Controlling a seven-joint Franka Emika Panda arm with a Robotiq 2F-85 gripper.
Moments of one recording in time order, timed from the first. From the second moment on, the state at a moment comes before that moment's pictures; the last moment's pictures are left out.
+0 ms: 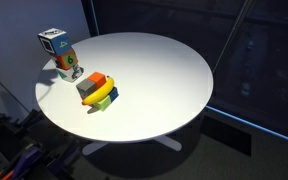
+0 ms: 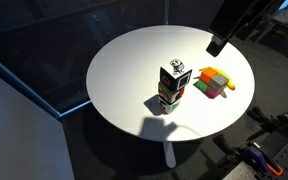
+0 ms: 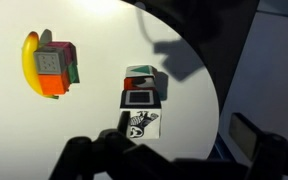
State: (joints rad) arm 0.15 -0.57 0.25 -2.55 0.17 2.17 0.25
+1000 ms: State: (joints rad) arm -0.01 -0.38 0.13 -2.44 0.00 2.10 0.25
